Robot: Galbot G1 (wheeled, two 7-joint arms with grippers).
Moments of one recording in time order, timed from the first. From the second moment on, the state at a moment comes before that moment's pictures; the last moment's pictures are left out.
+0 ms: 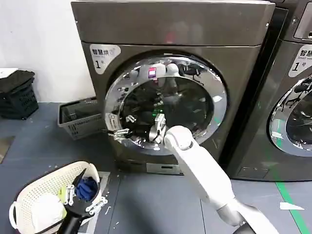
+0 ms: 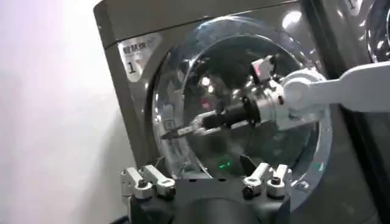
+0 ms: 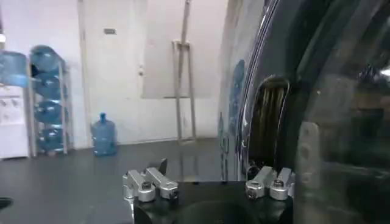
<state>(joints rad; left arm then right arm) 1.77 -1.49 -0.78 -2.27 0.00 -0.26 0.37 -0.35 1.36 -0.09 1.39 0.60 -0.28 -0.75</state>
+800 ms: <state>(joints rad) 1.71 -1.43 -0.94 -2.27 -0.13 -0.18 0.39 -0.40 1.18 -0.16 1.63 0.81 -0.36 -0.84</state>
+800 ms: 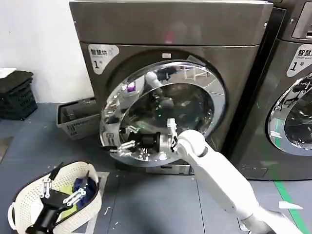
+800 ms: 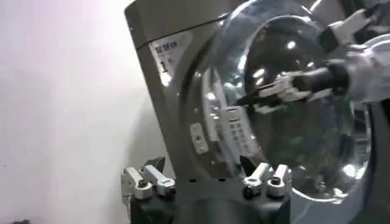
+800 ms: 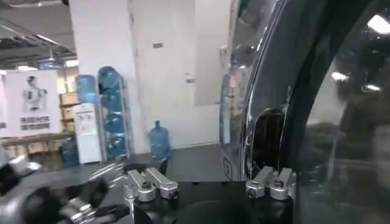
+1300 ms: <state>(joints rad) 1.63 -1.36 -1.01 -2.23 -0.24 -0.13 0.40 -0.41 1.09 -0.16 1.67 0.85 -0.32 -1.05</state>
